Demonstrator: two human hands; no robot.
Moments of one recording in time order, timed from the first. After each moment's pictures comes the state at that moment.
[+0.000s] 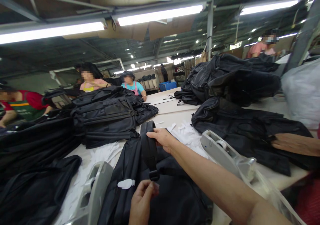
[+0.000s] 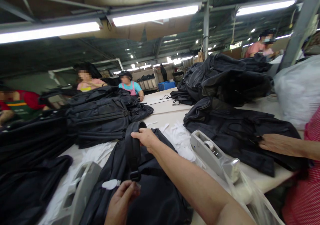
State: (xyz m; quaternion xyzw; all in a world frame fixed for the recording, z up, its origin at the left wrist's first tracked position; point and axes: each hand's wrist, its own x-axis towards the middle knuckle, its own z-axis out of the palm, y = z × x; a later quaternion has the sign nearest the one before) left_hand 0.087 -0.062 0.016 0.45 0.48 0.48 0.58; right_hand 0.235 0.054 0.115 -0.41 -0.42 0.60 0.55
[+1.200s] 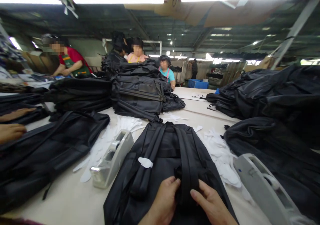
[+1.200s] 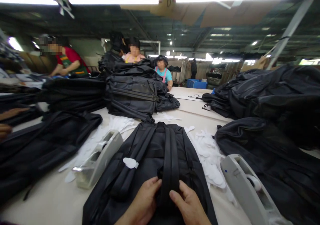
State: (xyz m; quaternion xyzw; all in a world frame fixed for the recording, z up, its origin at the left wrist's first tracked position) left_hand 0.108 -0.058 -0.003 0.22 0.29 0.48 0.80; right_hand 0.260 -0.077 0.010 -0.49 -0.60 0.52 0.37
